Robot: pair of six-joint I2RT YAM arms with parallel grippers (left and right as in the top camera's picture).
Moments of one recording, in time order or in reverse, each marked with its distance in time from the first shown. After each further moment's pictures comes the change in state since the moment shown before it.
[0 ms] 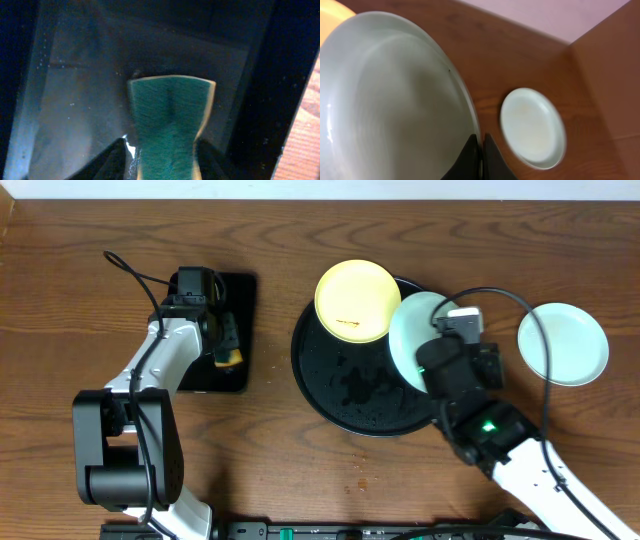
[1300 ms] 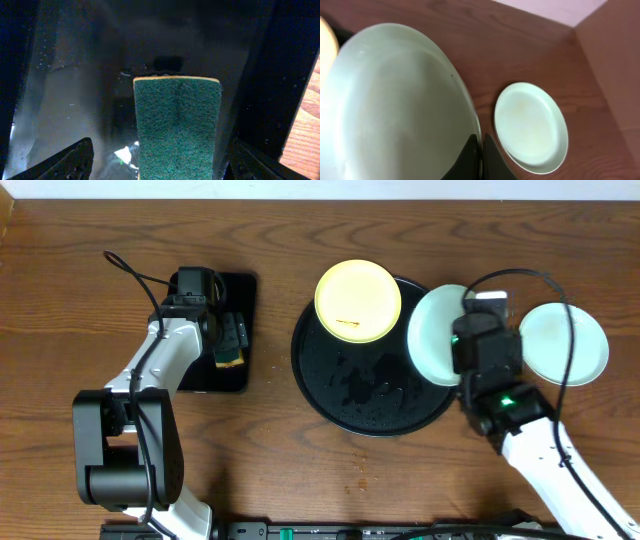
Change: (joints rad) left arm 0.000 0.000 0.000 0.000 0.000 -0.005; right arm -0.224 0.059 0.000 0.074 -0.192 -0.060
